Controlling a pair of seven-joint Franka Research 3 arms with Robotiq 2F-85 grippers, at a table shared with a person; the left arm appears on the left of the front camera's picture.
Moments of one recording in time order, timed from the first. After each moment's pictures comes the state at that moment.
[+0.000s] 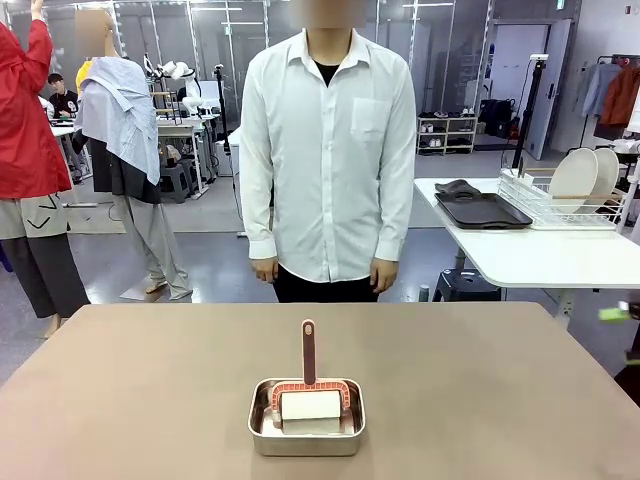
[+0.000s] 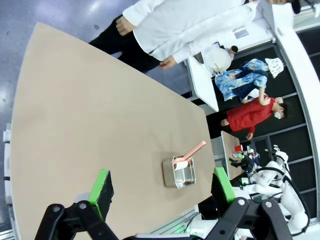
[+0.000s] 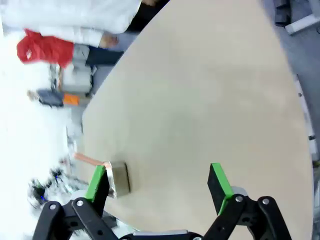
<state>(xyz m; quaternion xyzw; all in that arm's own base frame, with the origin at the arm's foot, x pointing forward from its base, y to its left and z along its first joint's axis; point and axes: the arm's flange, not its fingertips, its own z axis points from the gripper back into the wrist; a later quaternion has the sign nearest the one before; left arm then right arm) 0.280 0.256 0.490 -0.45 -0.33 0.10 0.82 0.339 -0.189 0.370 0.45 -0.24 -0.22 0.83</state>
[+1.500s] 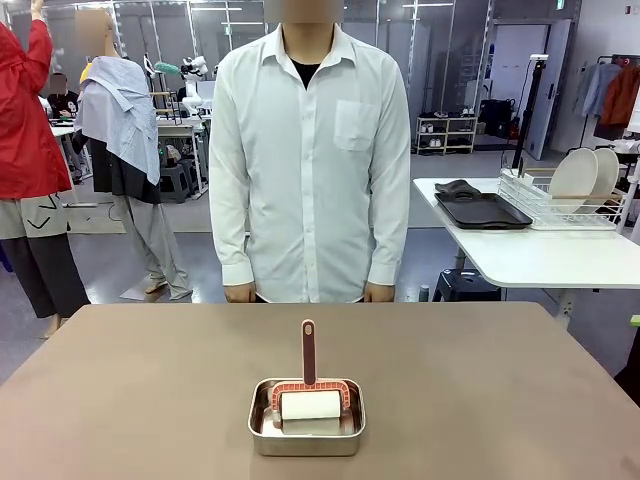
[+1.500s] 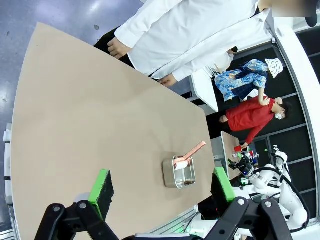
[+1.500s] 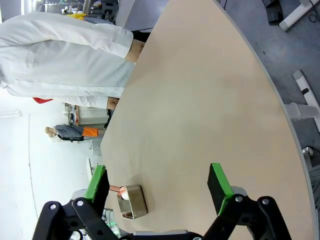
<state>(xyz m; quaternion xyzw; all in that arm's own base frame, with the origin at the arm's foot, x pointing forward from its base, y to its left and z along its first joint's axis) 0.280 0.256 0.490 -0.45 -0.33 0.10 0.82 0.335 -0.207 0.356 0.47 -0.26 -0.29 0.79</state>
